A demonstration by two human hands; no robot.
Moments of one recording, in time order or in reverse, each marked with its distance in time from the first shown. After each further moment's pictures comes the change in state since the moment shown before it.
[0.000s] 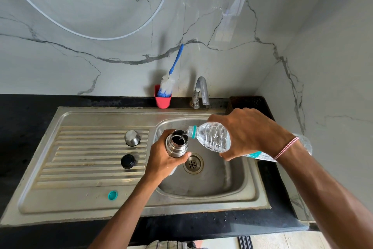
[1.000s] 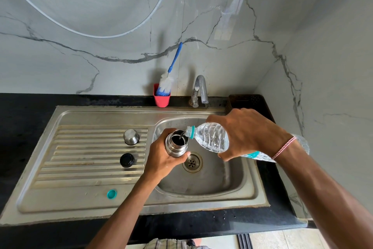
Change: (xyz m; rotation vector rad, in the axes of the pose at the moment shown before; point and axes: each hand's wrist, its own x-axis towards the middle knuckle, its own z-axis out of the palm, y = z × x) left_hand -0.002 0.004 -0.001 0.037 -0.010 0.049; right_hand -0.001 -0.001 0.006 0.025 -0.001 -0.025
